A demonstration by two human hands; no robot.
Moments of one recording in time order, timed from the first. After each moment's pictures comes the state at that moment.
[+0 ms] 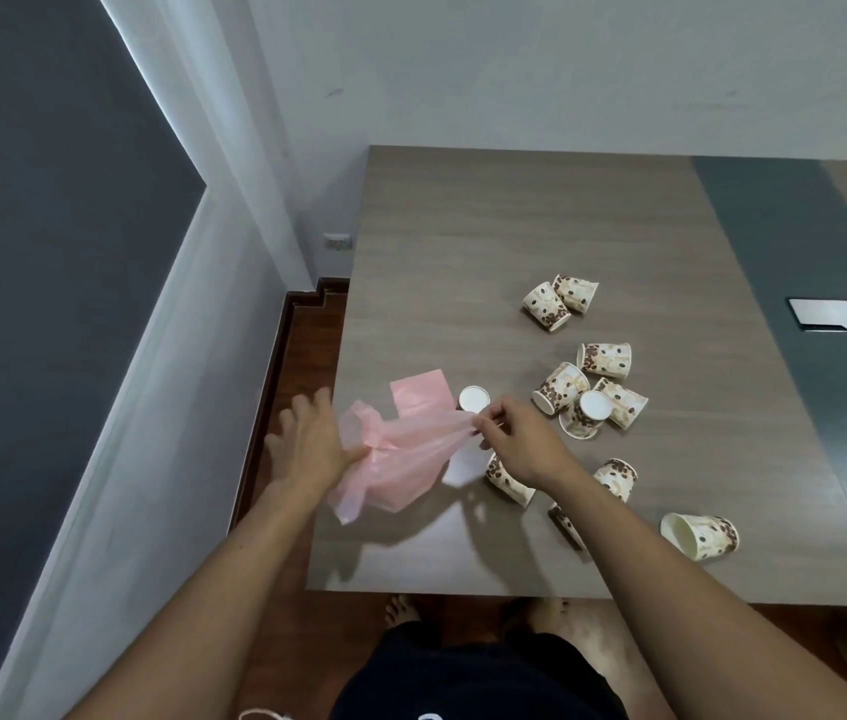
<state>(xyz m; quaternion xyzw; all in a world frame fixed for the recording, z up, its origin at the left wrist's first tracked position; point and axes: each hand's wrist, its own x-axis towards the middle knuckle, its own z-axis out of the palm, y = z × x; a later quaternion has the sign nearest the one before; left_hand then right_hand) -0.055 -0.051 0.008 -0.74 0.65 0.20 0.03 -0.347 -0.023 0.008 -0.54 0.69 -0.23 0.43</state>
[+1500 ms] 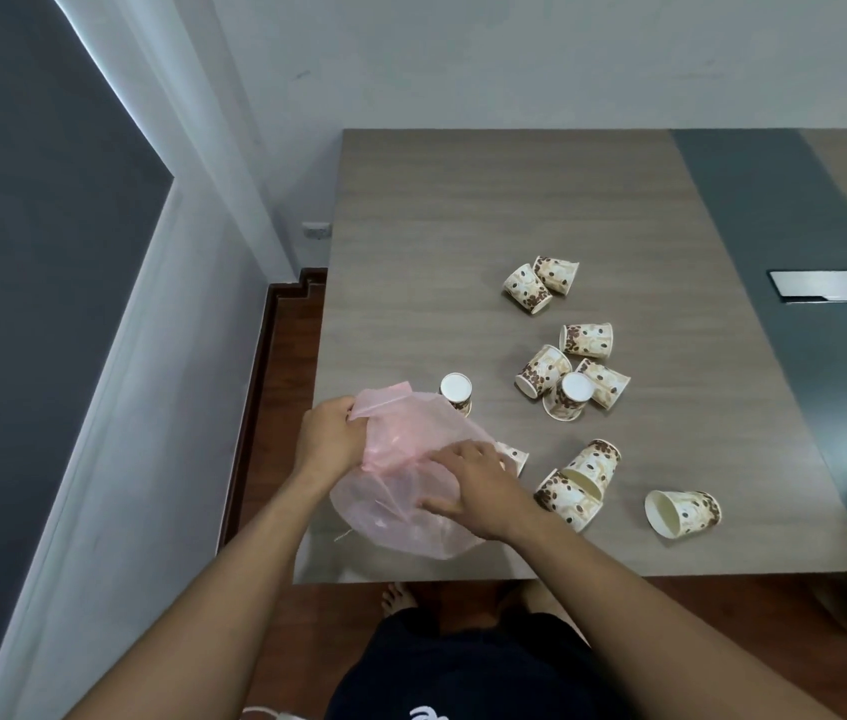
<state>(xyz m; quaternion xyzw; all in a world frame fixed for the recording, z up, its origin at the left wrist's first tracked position) -0.105 -0.051 0.005 -0.72 0.57 0.37 -0.16 -0.329 0.031 -0.026 -0.71 0.62 0.01 0.35</state>
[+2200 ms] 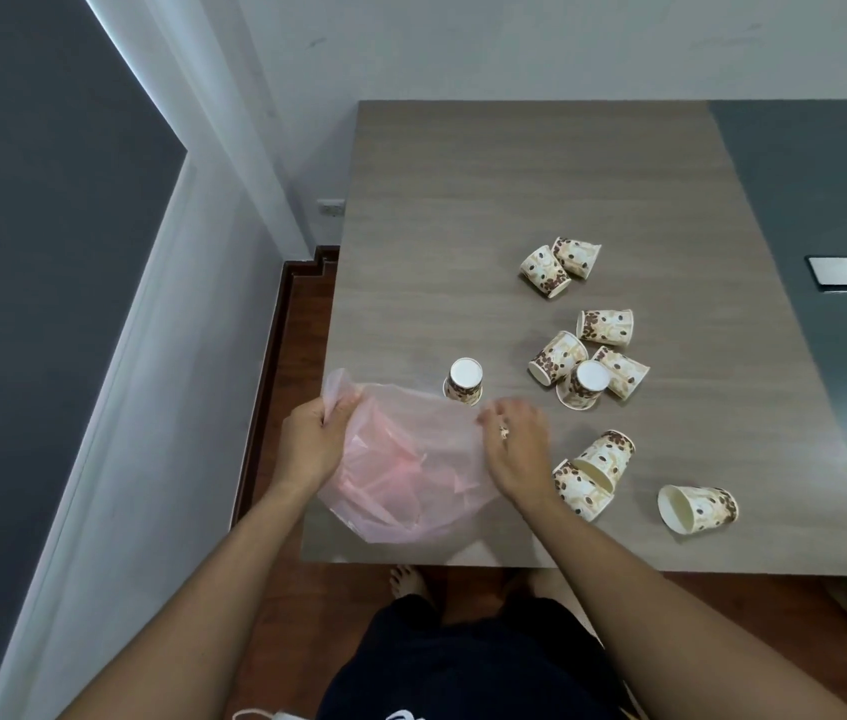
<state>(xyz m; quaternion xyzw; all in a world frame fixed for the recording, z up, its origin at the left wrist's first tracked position) -0.073 -0.028 -0.017 -0.72 0.52 0.40 -0.25 -0.353 0.016 -0.056 -0.53 0.75 -0.27 0.28</state>
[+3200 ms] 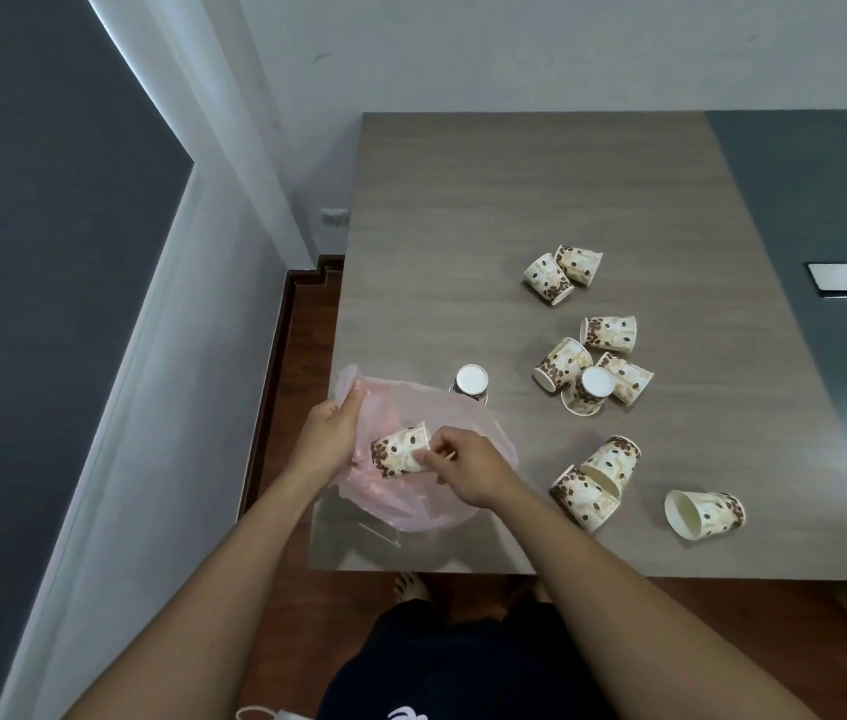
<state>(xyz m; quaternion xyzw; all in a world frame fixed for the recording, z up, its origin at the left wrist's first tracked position) -0.083 -0.042 0.000 -0.71 0.46 0.49 -0.22 -0.302 0.003 -0.040 -0.55 0.64 -0.17 0.51</state>
